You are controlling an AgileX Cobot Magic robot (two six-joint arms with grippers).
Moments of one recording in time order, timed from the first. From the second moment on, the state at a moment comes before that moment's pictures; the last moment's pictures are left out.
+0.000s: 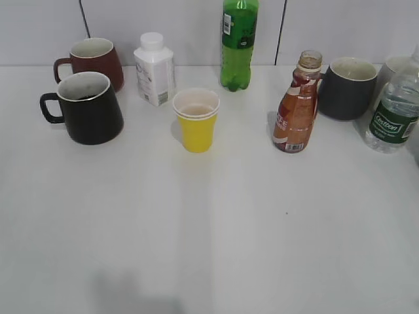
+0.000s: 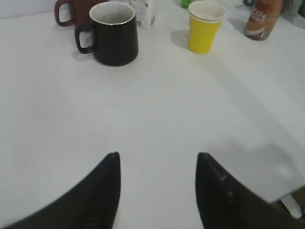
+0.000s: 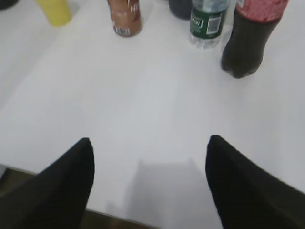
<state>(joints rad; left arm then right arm) -0.32 -0.01 -0.53 -0.10 1.08 0.05 0.51 -0.01 -0.52 -0.09 1.12 0.15</state>
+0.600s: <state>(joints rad) -0.32 -0.01 -0.52 -0.10 1.07 0.05 0.51 -0.01 -0.50 -0.09 1.05 0.15</state>
